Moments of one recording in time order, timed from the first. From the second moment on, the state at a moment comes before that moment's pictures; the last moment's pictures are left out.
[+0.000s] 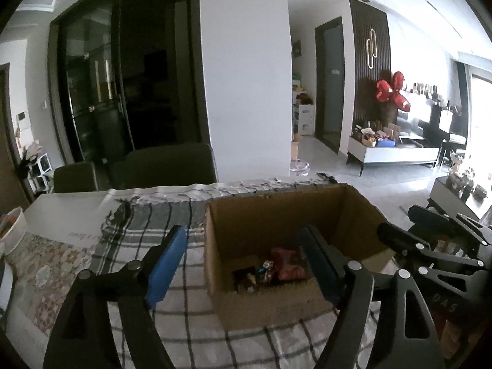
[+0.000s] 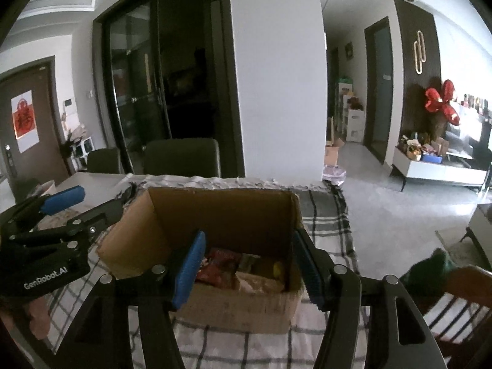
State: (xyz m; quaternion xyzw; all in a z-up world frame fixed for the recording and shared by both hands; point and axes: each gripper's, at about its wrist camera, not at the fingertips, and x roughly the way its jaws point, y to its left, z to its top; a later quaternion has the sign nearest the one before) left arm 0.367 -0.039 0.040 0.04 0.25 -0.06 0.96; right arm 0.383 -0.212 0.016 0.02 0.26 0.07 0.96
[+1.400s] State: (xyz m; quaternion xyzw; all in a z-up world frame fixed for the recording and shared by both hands) left arm 0.249 0.028 -0.084 0.06 0.37 0.02 0.93; right arm 0.284 -0.127 -0.108 0.01 0.41 0.15 0.90
